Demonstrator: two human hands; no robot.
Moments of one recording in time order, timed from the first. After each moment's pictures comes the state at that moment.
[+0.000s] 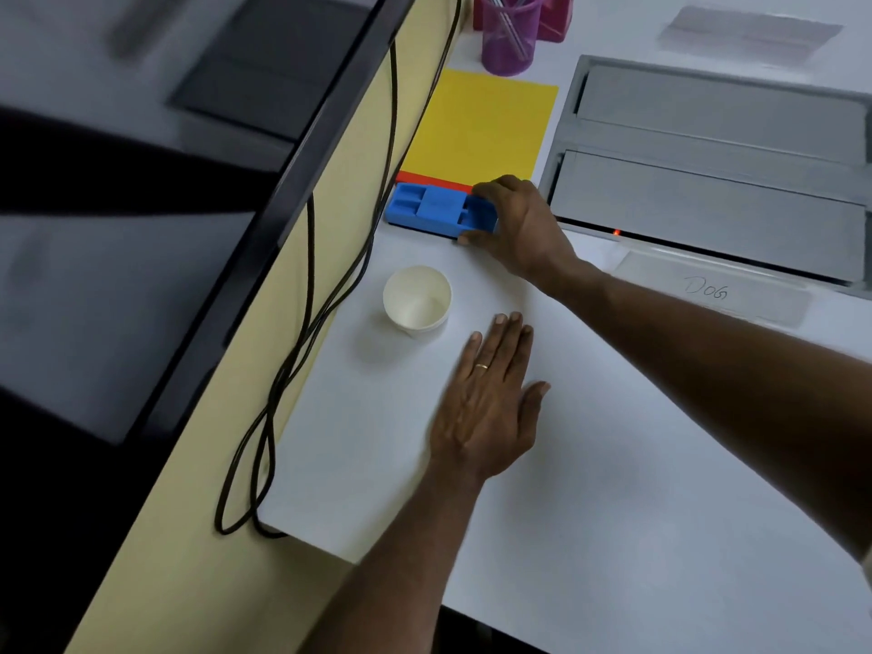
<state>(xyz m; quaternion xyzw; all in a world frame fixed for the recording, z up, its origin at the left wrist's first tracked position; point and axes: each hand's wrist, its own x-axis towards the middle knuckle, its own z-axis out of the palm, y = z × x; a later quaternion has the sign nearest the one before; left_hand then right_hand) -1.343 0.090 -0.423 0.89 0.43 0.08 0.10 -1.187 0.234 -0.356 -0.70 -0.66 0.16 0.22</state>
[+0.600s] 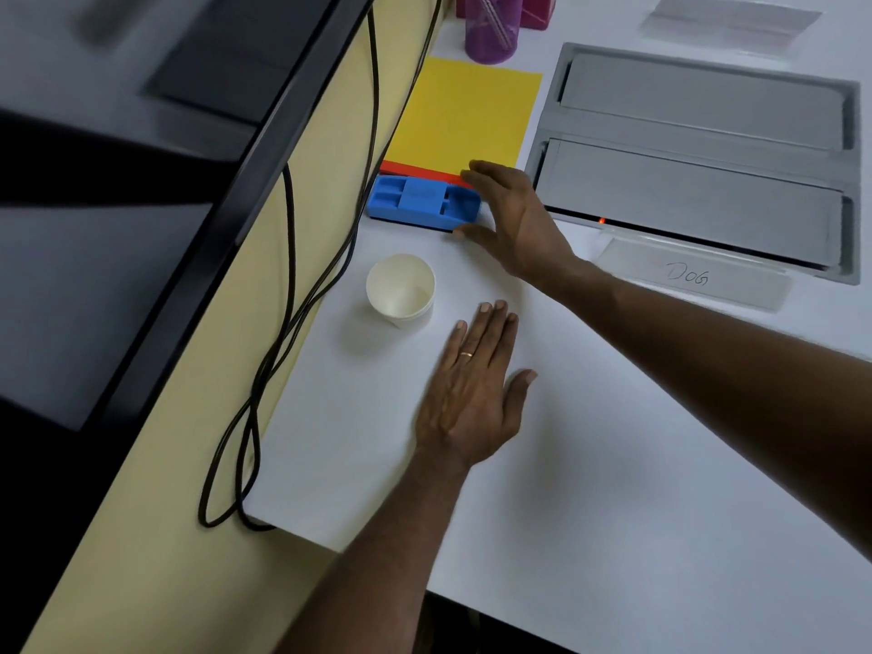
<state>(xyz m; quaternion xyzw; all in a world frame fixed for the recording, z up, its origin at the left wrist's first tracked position) -1.343 0.091 -0.424 0.89 0.44 0.07 0.11 -1.181 0.212 -0.348 -0.67 -0.69 0.15 0.22</state>
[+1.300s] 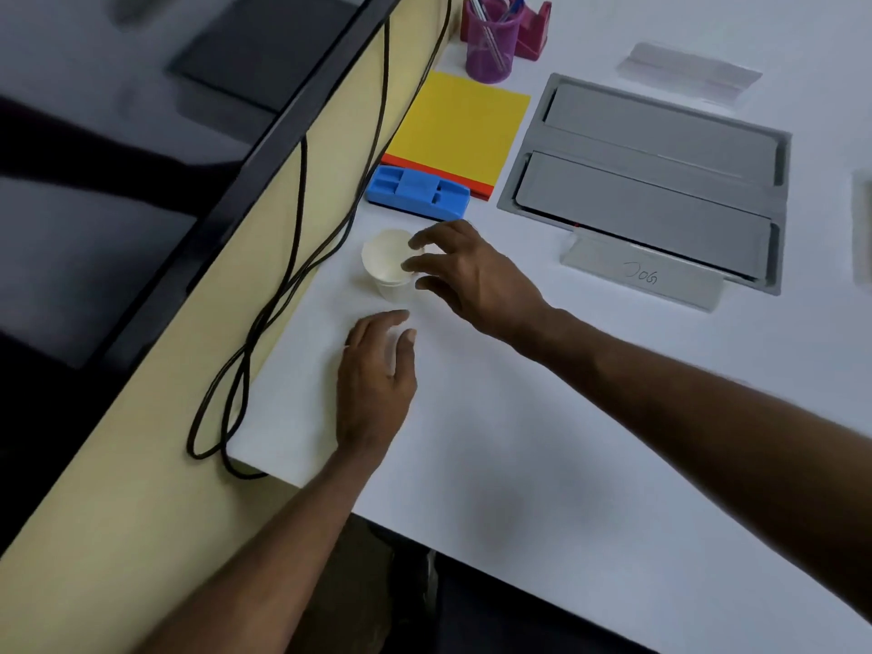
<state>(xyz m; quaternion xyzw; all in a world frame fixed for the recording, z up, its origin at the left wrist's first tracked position) -1.407 0.069 -0.380 0.70 0.57 0.37 0.23 -1.228 0.124 -0.305 -0.54 -0.82 0.11 0.17</state>
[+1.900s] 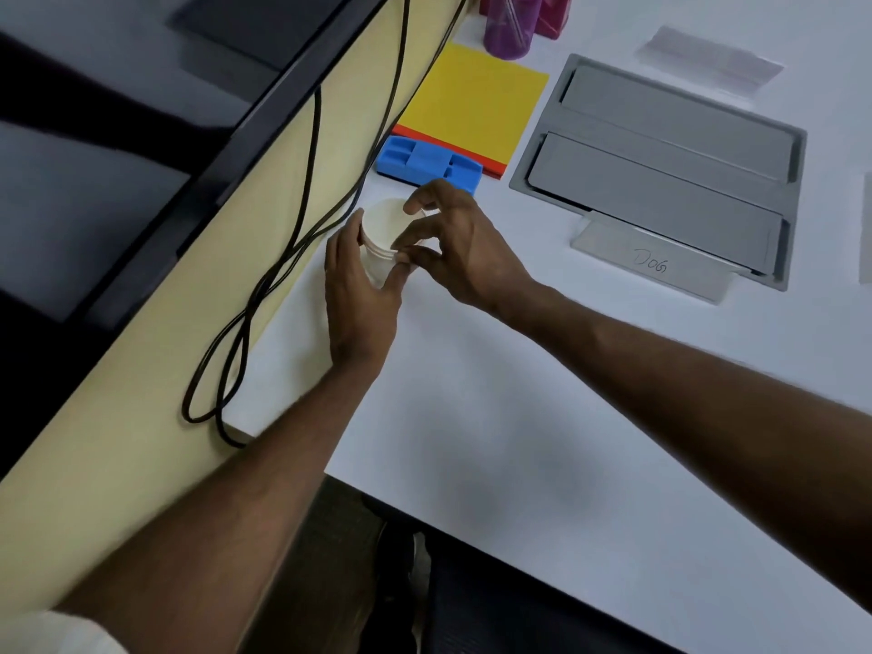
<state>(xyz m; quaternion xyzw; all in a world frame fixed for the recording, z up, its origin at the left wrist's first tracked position) -1.400 0.118 -0.359 0.64 0.62 0.40 0.21 -1.257 0.129 -0.295 -0.58 -0.76 0.19 0.22</state>
